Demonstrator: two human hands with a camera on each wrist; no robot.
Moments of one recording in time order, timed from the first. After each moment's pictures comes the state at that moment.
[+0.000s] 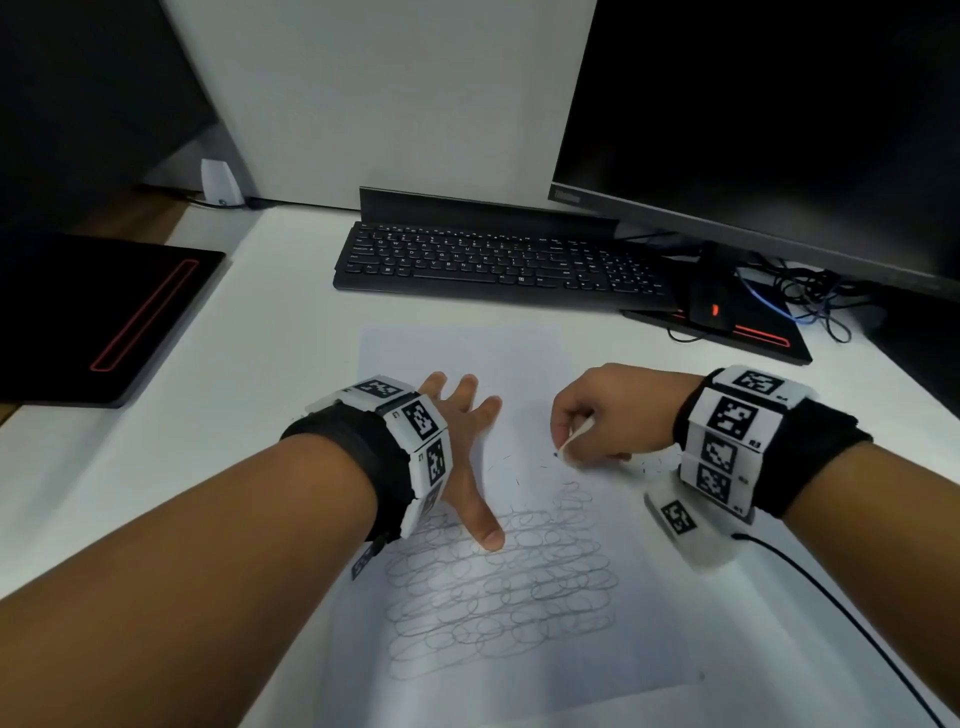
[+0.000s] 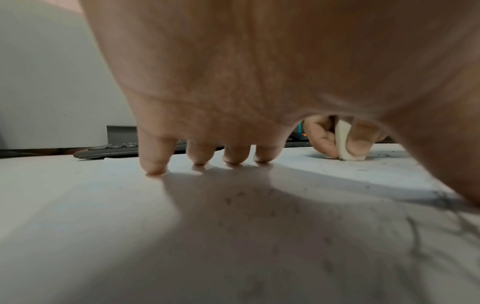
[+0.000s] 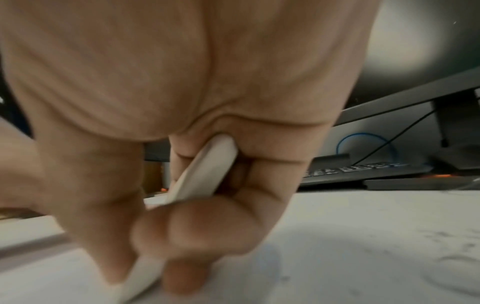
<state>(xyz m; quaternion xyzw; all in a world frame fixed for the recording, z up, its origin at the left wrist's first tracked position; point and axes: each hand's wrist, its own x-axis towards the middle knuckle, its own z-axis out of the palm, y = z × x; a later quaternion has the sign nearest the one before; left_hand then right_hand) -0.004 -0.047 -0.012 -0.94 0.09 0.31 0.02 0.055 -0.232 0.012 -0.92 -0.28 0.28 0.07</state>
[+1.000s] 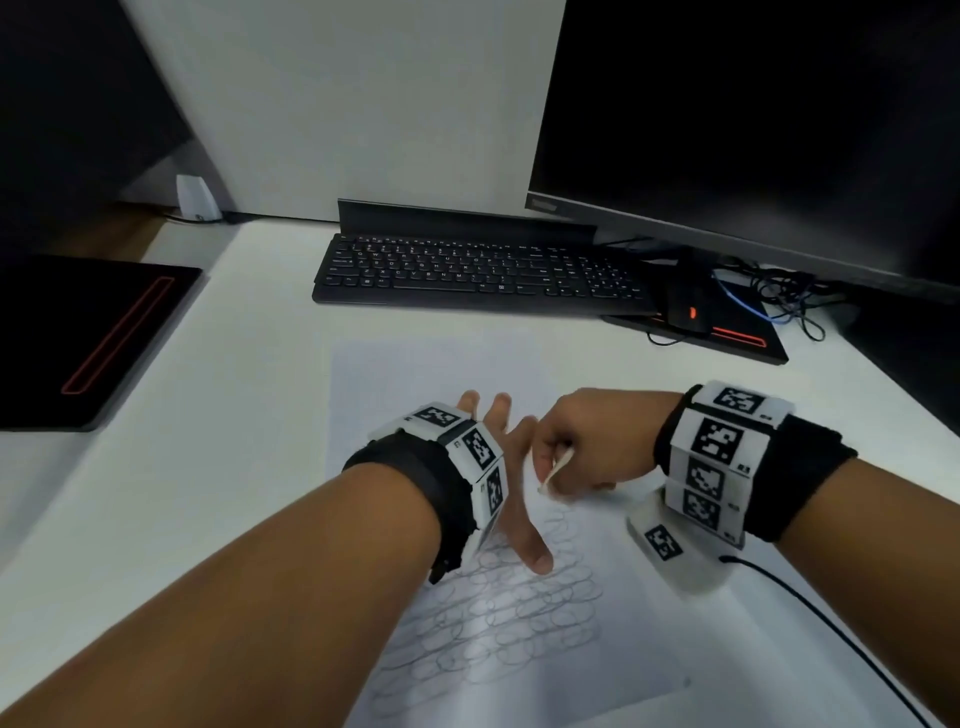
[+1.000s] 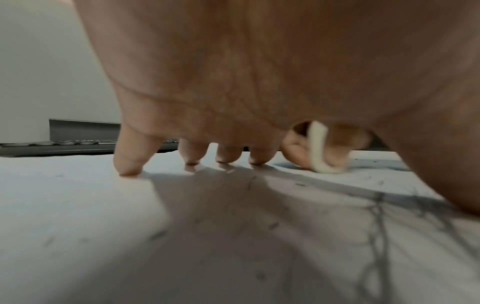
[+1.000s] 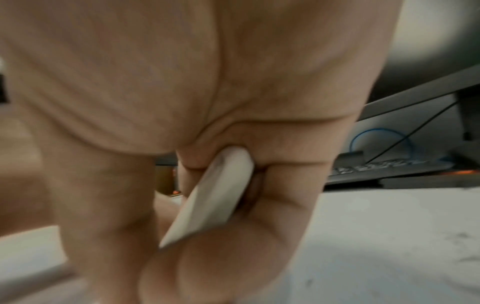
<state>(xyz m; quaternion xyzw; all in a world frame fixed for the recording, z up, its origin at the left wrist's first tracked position) 0.006 -0.093 -0.028 -0.95 0.12 0.29 0.00 0.046 -0.231 0.009 -0.91 -0.30 0.30 0.03</state>
